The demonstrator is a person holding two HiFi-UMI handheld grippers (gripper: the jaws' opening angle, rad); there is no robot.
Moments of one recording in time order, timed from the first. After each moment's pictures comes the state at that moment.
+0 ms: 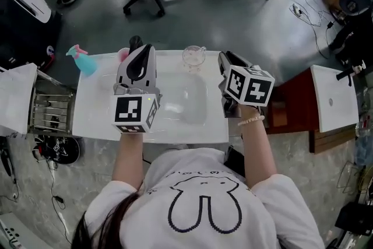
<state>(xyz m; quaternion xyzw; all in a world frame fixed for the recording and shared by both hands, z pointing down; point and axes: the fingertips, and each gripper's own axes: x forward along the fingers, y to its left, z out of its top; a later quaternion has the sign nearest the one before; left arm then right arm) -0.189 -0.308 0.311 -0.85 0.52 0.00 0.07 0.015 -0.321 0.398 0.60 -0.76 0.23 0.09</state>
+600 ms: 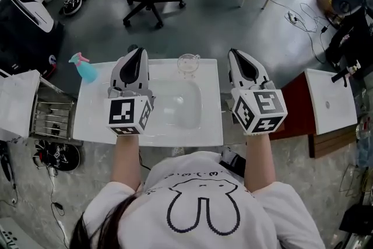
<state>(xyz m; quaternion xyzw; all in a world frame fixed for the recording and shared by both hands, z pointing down) -0.187 -0.290 0.276 -0.84 0.53 0.02 0.10 0.027 -0.262 0.274 0.59 -0.81 0.00 0.02</state>
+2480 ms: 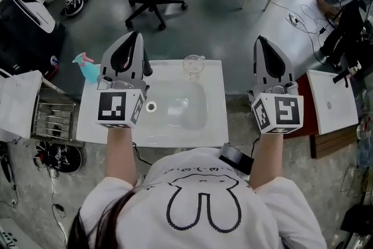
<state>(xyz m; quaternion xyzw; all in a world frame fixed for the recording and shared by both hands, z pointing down) -0.209 -0.288 0.213 -0.84 0.50 0.04 0.19 0.046 -0.244 0.204 0.62 -0.77 -0.18 -0.01</state>
